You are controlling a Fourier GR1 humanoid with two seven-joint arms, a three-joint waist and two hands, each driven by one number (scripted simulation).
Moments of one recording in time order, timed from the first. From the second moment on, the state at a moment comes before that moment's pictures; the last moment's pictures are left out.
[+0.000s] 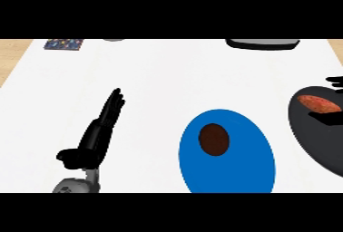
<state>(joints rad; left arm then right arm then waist) -0.07 0.05 -0.16 -1.54 0.00 0.03 -0.11 -0.51 -0.56 -0.39 -0.65 0.59 -0.09 -0.32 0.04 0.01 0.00</state>
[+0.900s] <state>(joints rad) -0.04 0.07 -0.12 -1.58 0.02 0.01 -0.09 -0.62 -0.70 -0.64 -0.33 0.29 0.20 -0.62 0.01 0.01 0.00</state>
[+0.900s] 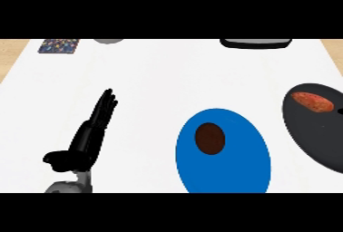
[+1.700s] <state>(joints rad) -0.04 0.05 -0.12 -1.55 0.01 0.02 -0.11 -0.33 -0.81 -0.63 -0.37 0.18 0.50 -0.77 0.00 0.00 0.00</state>
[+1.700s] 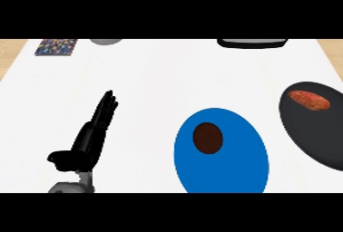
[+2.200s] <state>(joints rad) -0.03 0.04 -0.13 -1.57 -0.01 0.03 -0.11 -0.21 -0.81 -0.58 -0.44 0.15 0.47 -0.83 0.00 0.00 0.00</state>
